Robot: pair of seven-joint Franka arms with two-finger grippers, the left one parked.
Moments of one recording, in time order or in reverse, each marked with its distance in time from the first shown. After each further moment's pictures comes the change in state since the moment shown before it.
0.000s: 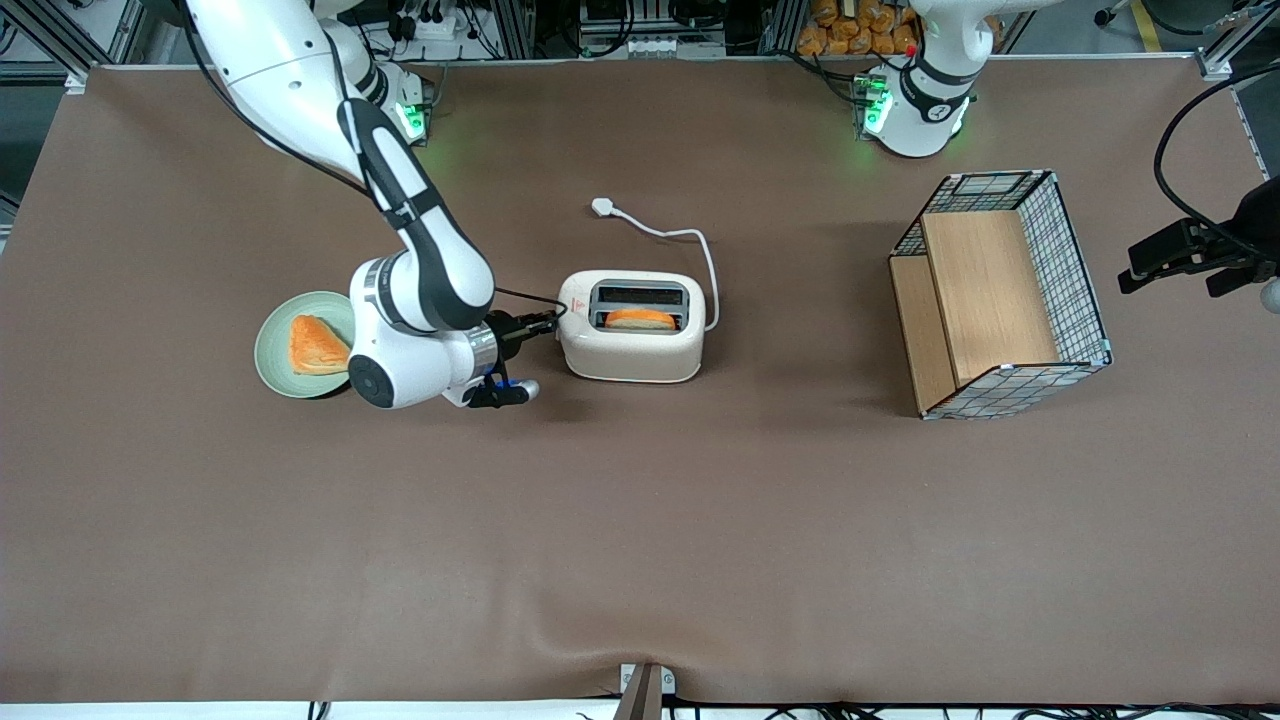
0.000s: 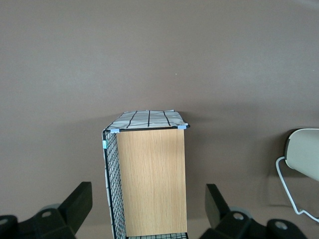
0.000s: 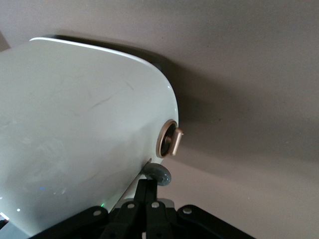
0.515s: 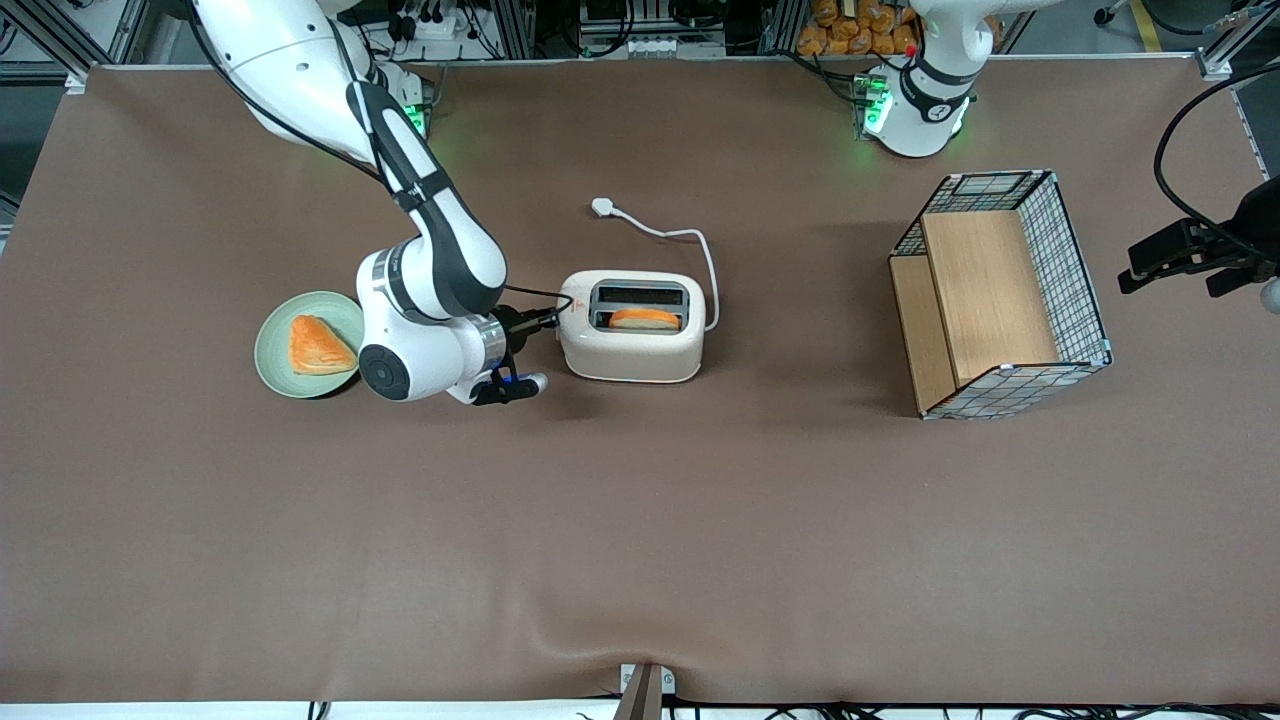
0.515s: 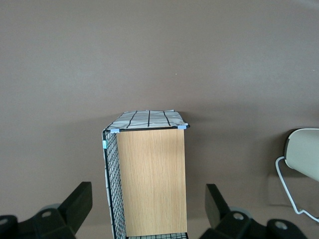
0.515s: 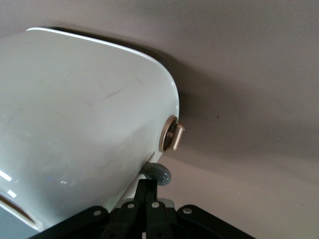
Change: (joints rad) arm 0.029 -0.013 0.006 0.032 -0.096 -0.005 0.049
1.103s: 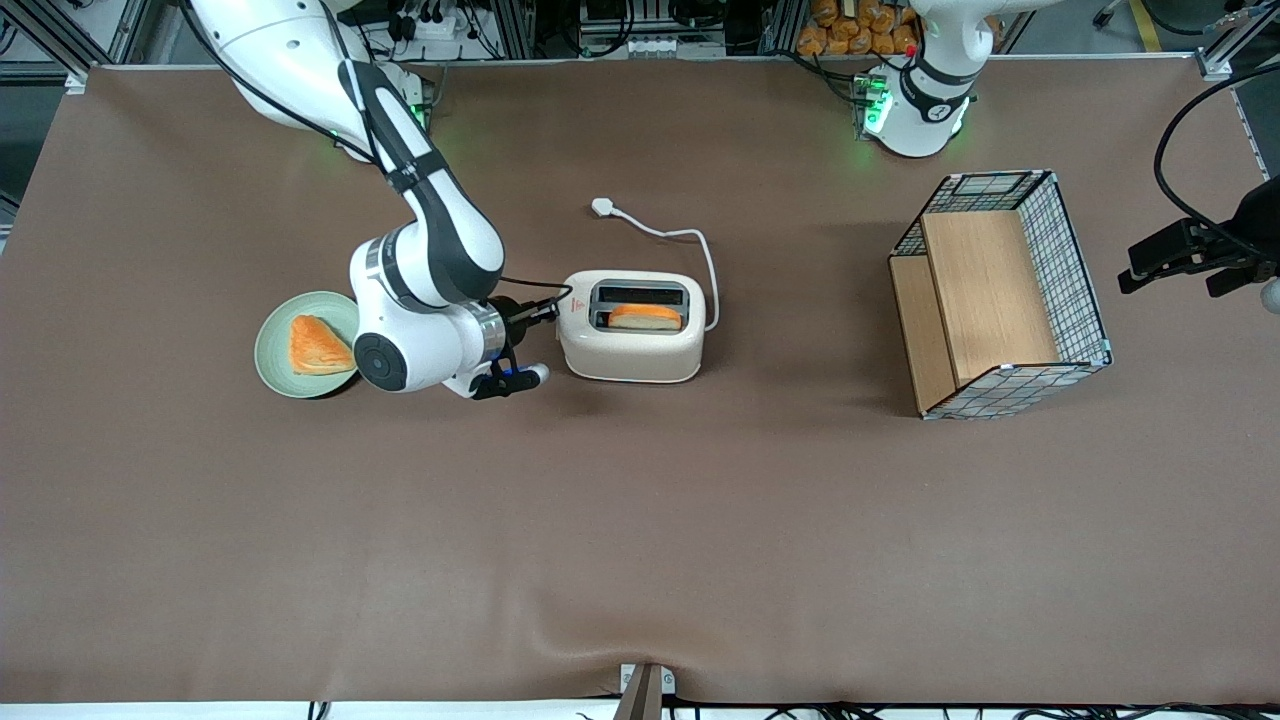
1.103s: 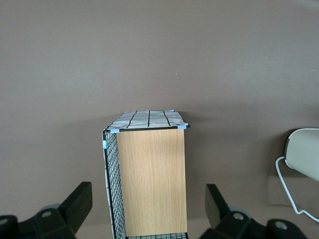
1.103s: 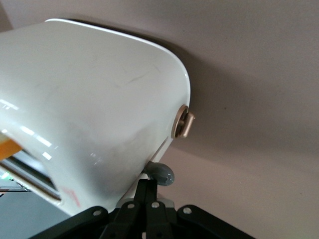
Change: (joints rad) arm 0.005 -0.037 0.004 0.000 -0.020 -0.021 0.000
